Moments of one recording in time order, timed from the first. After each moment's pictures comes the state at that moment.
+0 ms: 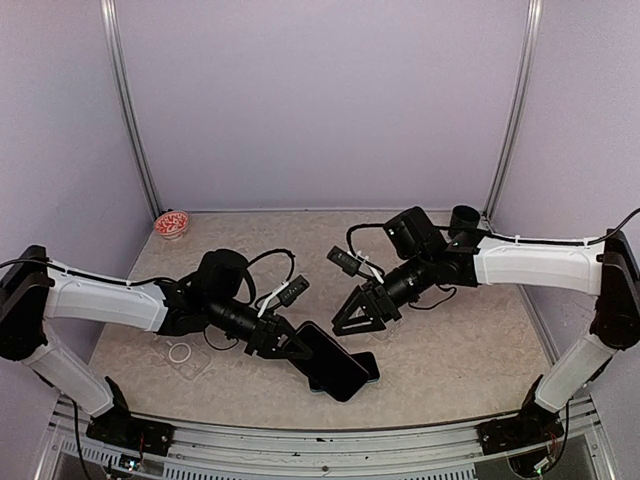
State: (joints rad) left arm -0.86 1.49 0.73 0.21 0.91 -0.31; right arm 0.81 1.57 1.12 -0.34 -0.96 0.06
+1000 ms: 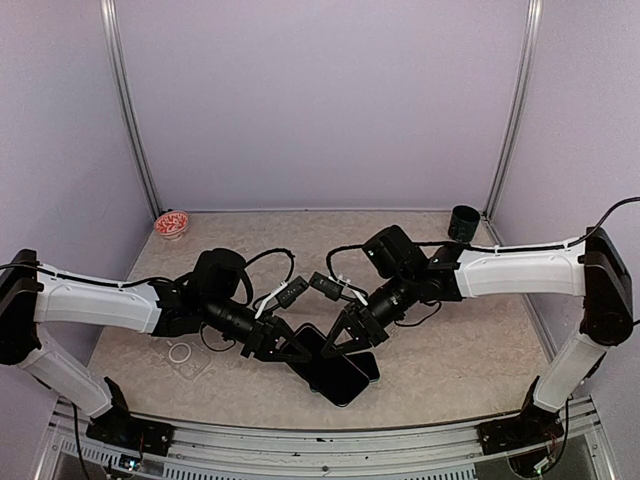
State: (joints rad) left arm -0.89 1.44 0.73 0.18 0.91 -0.31; right arm 0.92 1.65 1.11 -0.30 -0.98 0.07
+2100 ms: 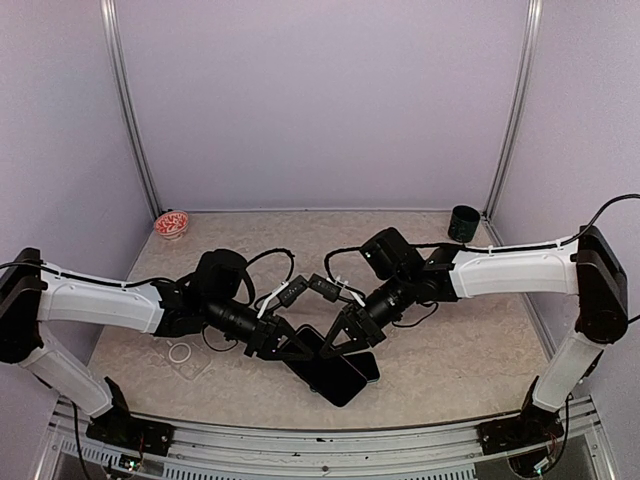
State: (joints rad) left arm -0.89 1.46 0.73 0.20 0.88 -0.33; right arm 0.92 1.68 1.12 -0.29 -0.99 0.07
